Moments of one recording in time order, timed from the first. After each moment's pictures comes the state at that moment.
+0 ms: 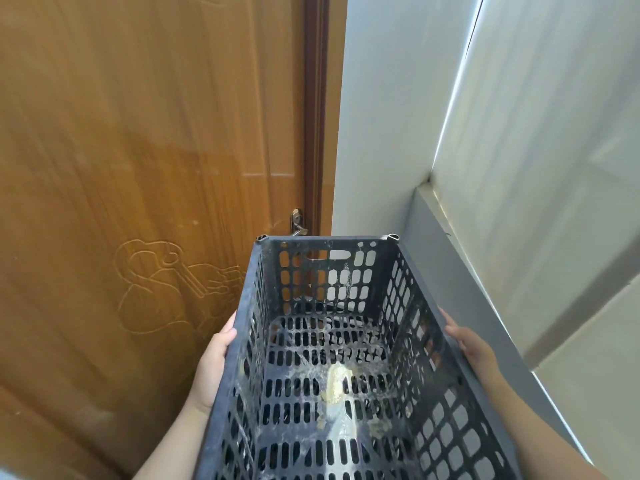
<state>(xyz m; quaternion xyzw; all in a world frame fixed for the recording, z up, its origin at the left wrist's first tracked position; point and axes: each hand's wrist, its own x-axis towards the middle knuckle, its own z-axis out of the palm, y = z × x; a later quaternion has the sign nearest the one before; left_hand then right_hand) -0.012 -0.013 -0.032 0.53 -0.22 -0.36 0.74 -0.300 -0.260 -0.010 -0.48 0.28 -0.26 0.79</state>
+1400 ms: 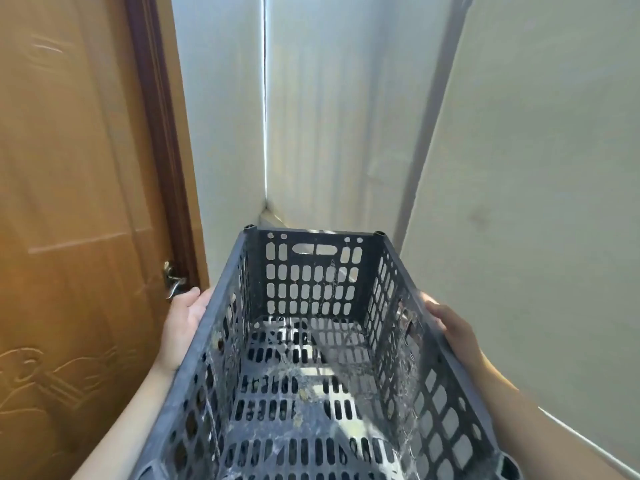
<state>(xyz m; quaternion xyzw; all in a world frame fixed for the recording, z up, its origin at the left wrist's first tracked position) 0.038 -0.026 0.087 0.34 -0.36 -0.62 0.61 -0.327 -0.026 0.113 -0.48 0.38 -0.56 0.56</state>
